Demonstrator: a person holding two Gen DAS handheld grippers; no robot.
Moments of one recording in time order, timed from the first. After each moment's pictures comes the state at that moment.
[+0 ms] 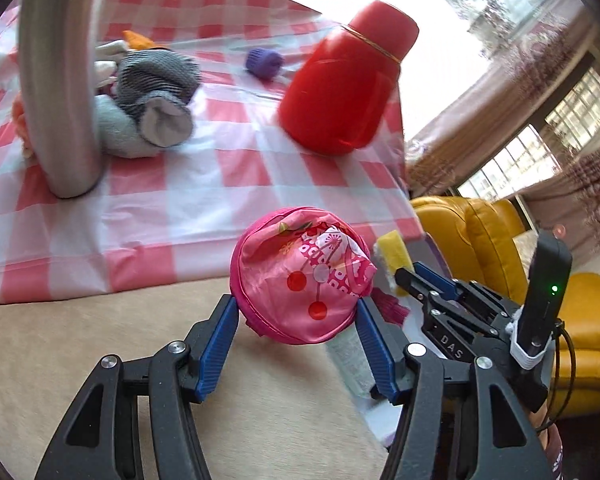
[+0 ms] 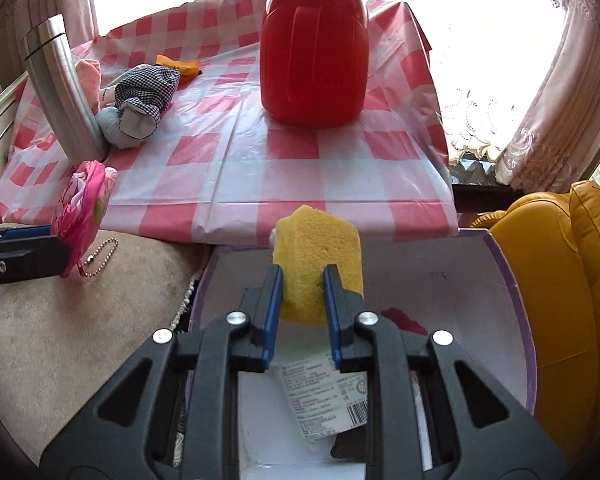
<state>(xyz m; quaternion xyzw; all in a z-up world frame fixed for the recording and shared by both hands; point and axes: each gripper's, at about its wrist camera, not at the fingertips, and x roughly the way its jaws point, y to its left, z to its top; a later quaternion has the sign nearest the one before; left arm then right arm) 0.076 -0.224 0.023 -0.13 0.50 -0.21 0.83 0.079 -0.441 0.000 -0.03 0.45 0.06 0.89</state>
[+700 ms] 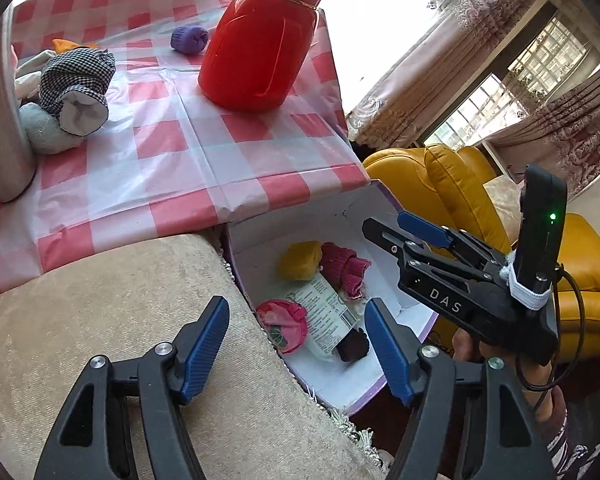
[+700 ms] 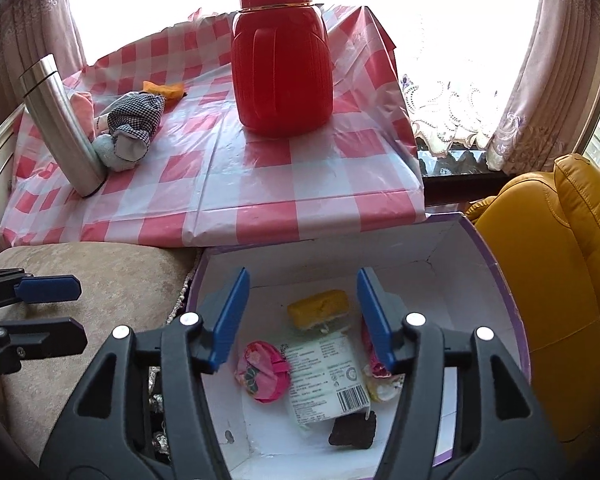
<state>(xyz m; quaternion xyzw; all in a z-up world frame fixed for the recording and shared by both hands) 0.052 -0.268 0.023 -0.09 0.52 -0.28 0.81 0.064 -0.464 0.012 0.01 0.43 0.05 0.90</state>
